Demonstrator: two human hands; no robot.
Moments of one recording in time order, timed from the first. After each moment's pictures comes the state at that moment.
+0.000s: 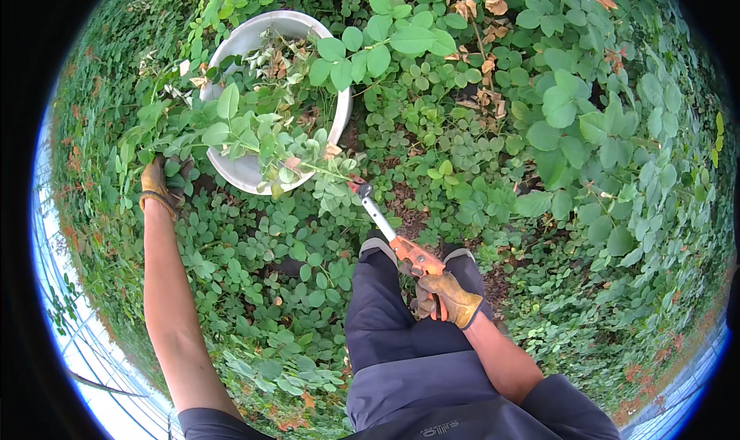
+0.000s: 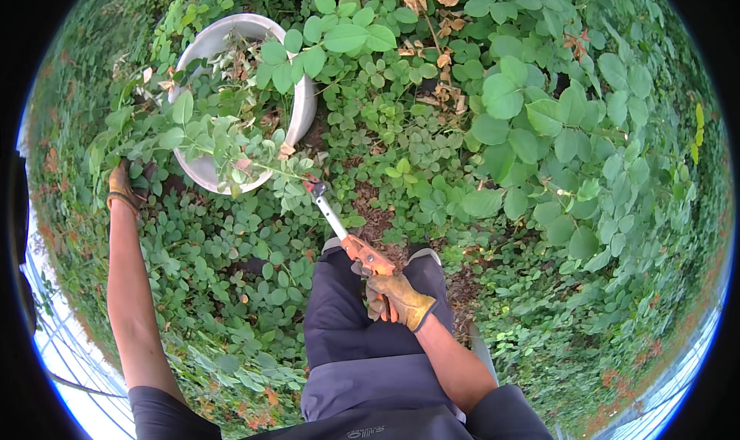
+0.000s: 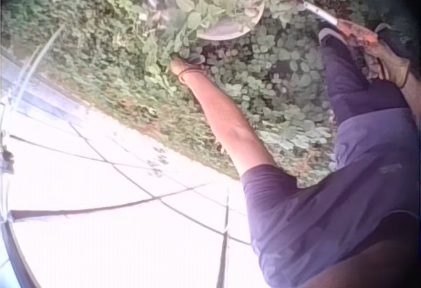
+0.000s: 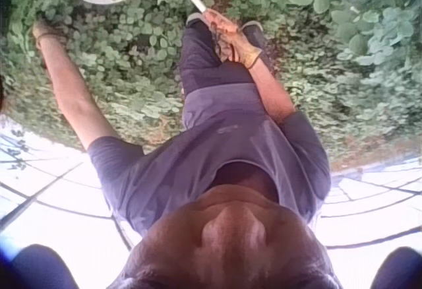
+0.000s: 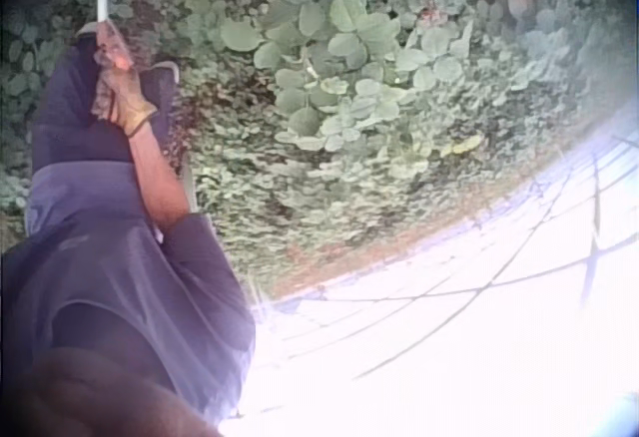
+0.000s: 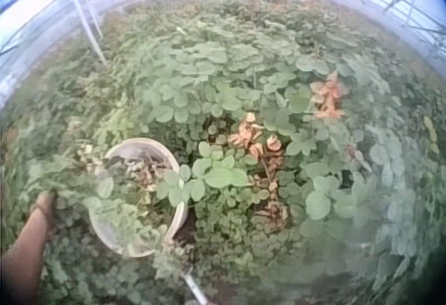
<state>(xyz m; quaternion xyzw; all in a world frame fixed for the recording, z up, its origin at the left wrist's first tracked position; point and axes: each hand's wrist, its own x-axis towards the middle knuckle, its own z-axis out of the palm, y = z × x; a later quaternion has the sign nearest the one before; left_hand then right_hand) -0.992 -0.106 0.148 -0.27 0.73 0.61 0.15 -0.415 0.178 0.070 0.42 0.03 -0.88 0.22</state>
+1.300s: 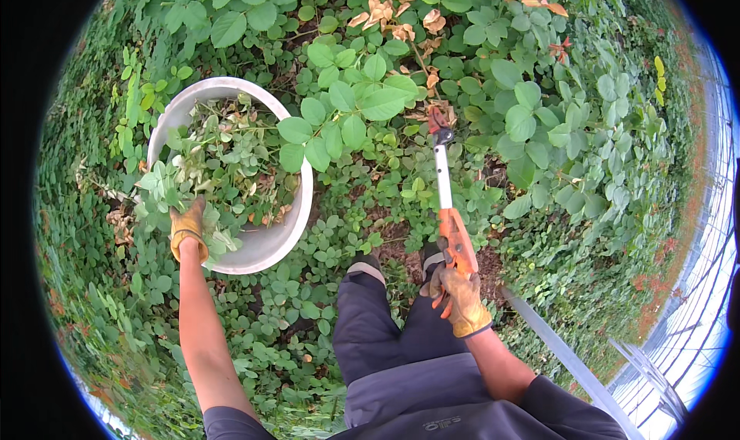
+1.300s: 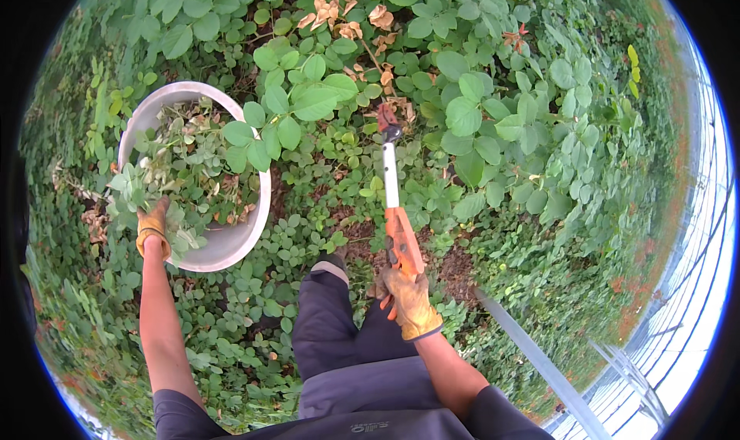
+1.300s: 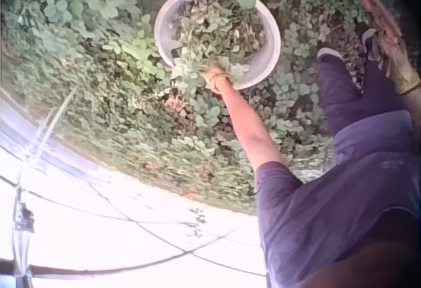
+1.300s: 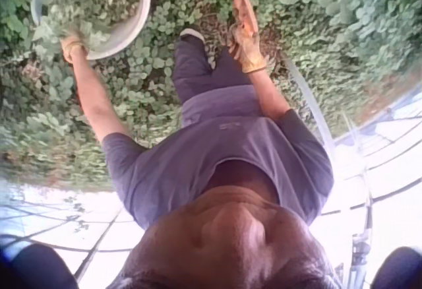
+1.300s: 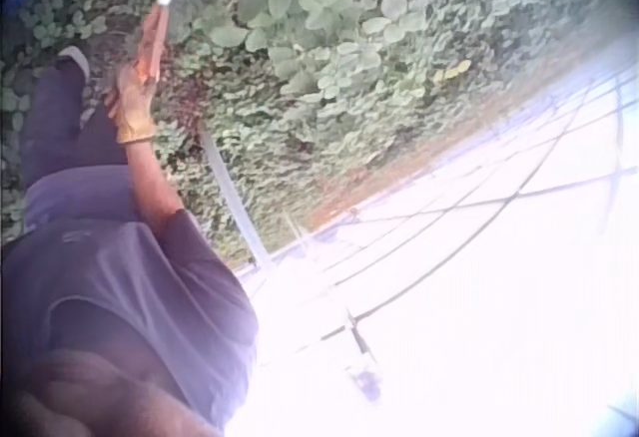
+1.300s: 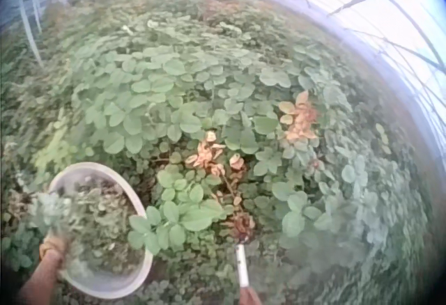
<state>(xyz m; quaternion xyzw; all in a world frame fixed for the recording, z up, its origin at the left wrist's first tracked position) -1.052 -0.018 -0.012 -0.06 0.98 0.04 0.21 -0.501 0.162 0.112 0.63 0.24 -0.73 -0.11</state>
